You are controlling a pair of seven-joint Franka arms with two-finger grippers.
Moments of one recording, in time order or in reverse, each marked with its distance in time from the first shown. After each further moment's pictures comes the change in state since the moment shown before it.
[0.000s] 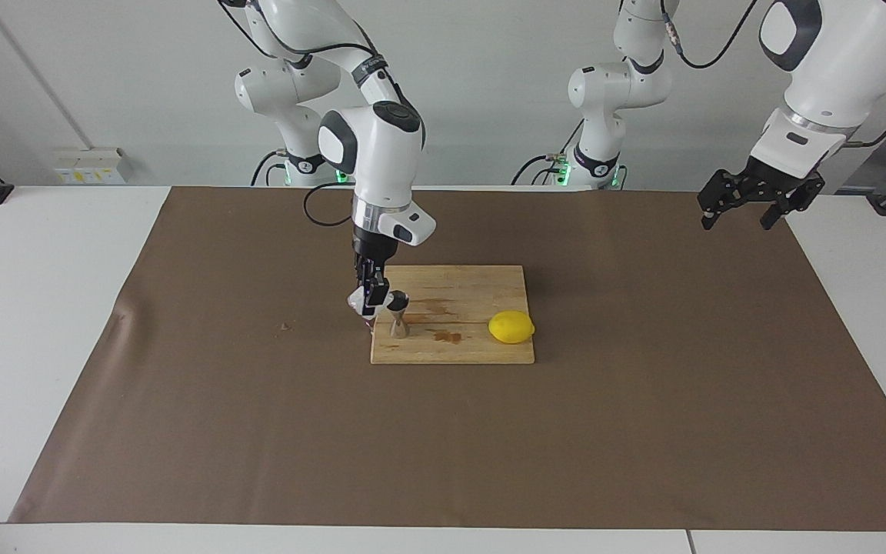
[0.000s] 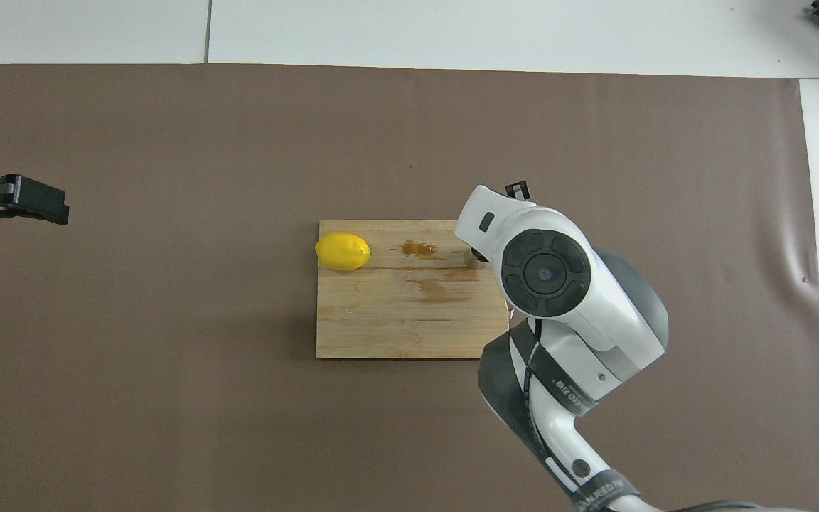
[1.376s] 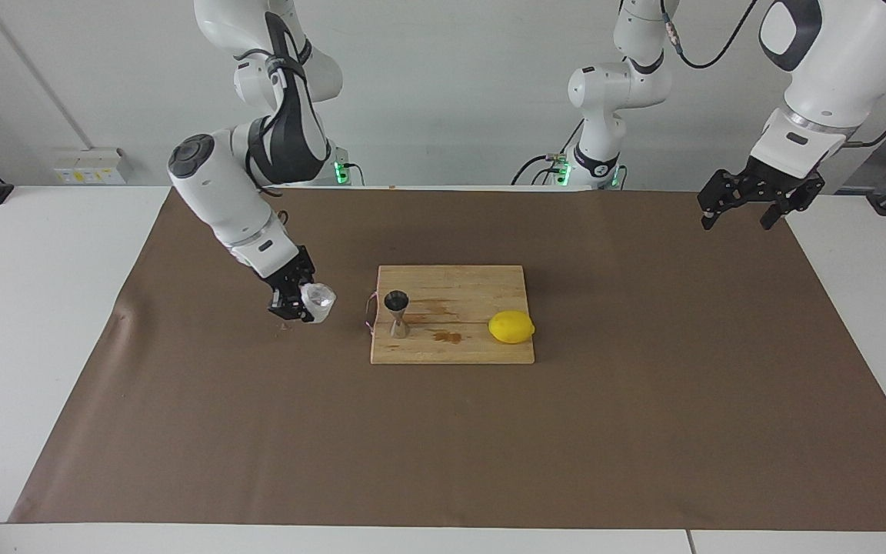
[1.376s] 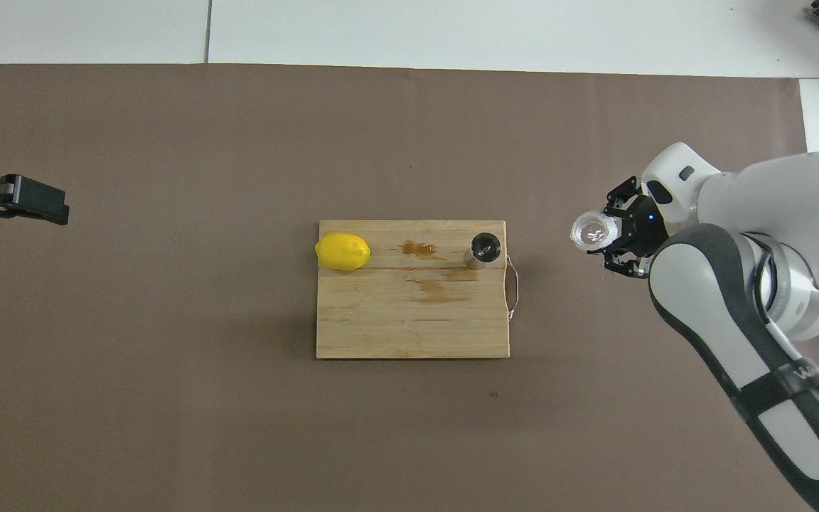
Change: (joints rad) left arm 0.000 0.000 0.000 0.000 0.000 0.000 0.000; right arm -0.383 -0.019 -0.007 -0.104 0.803 -0.020 -0.486
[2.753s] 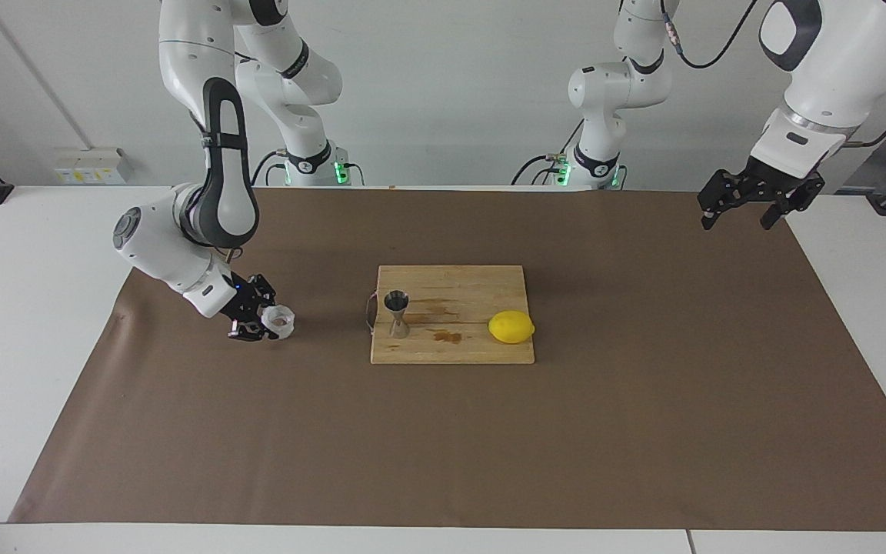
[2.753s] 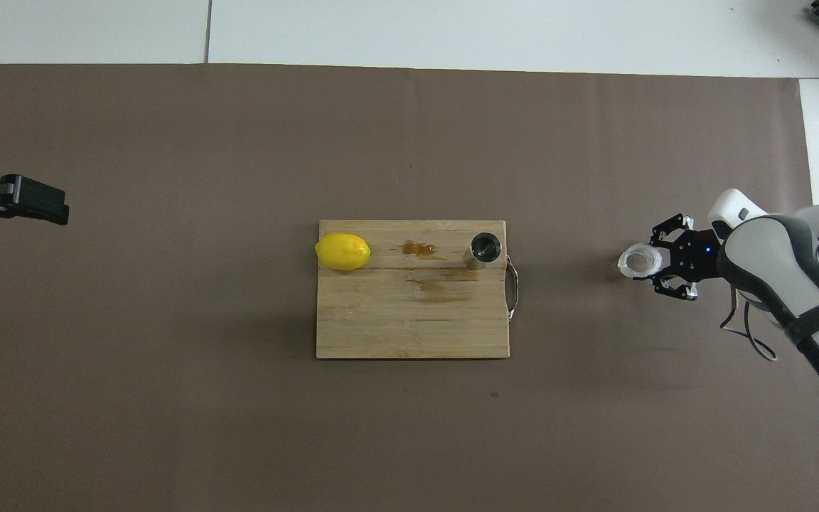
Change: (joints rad) left arm 0.000 0.000 0.000 0.000 0.000 0.000 0.000; right arm -0.227 0.148 -0.001 -0.065 0.168 0.021 -0.437
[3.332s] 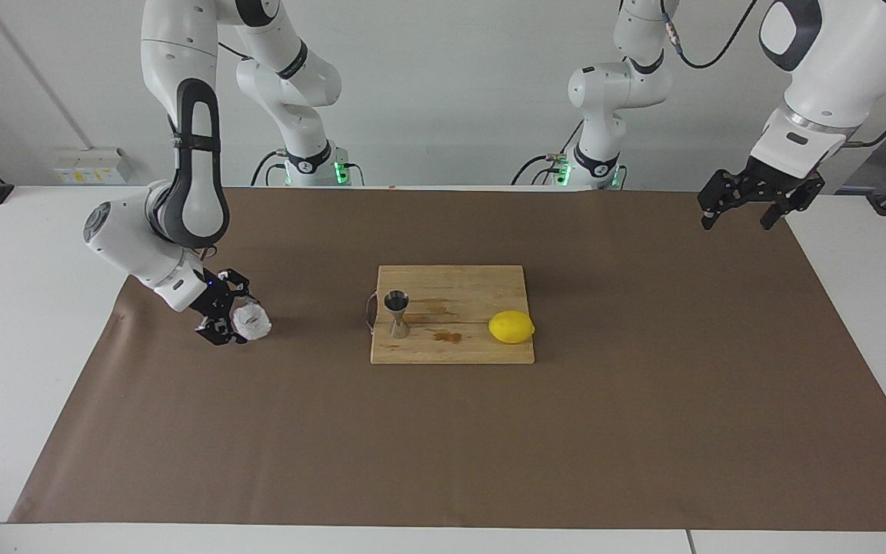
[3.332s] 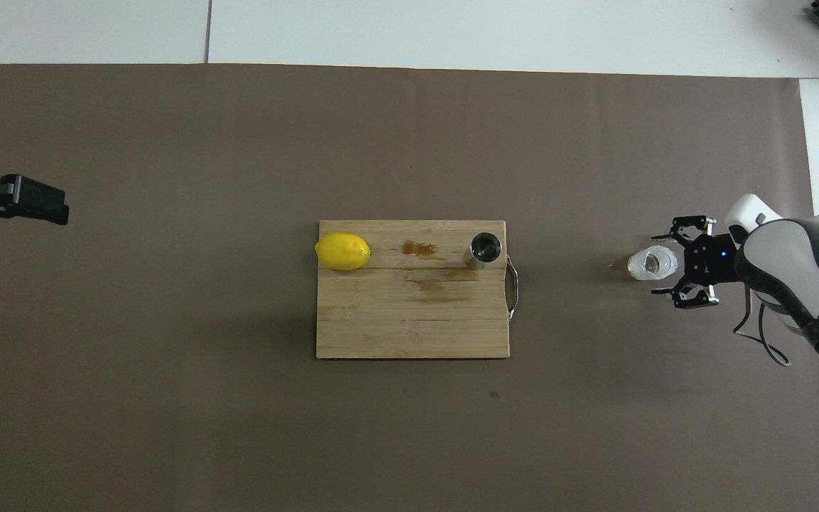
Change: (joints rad) left arm 0.000 0.000 0.000 0.000 0.000 0.000 0.000; right arm -0.039 -0.007 0.000 -0.008 0.000 -0.002 -0.016
